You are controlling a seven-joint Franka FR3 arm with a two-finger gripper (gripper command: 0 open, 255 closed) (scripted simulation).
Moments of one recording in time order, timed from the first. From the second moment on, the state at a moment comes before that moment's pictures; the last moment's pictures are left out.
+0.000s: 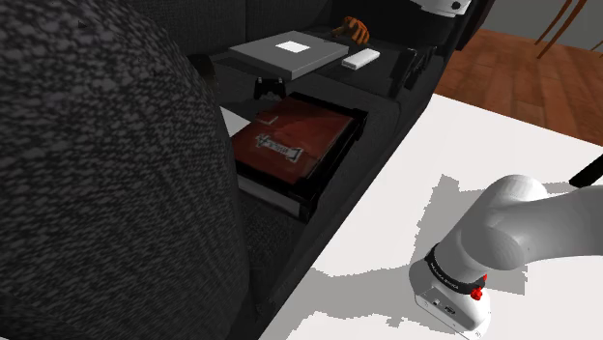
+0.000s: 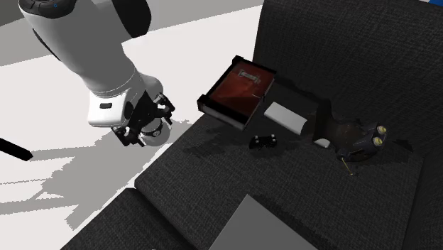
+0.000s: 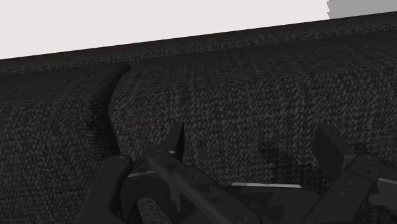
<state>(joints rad) 0.00 -0.78 -0.06 -2.26 0.02 1.53 -0.15</state>
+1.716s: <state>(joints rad) 0.17 0.12 0.18 -1.33 0.08 1.42 0.08</state>
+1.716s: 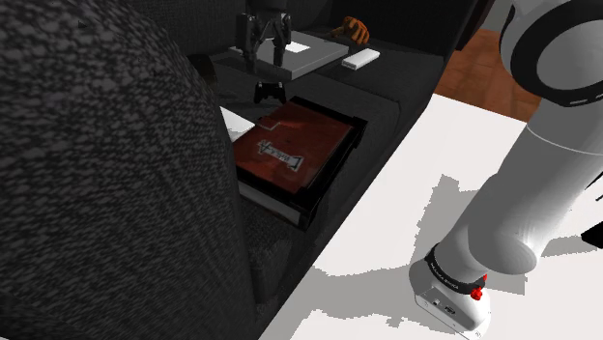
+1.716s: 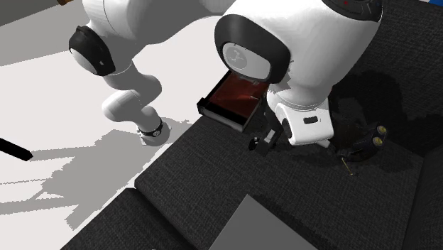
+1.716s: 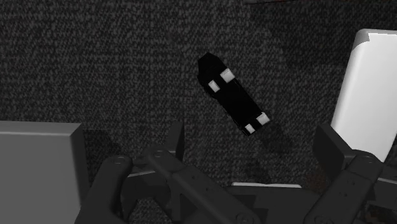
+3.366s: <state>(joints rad) 0.18 0.11 0.19 -1.45 0.08 1.53 0.08</state>
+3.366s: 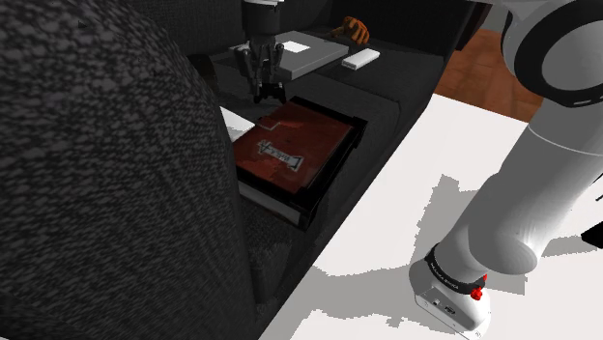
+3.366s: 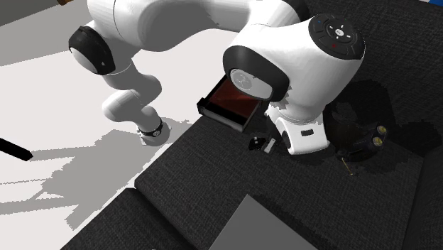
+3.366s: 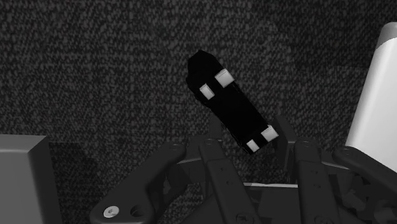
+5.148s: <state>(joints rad) 0.23 0.21 0.21 -0.98 0.06 1.17 0.18</state>
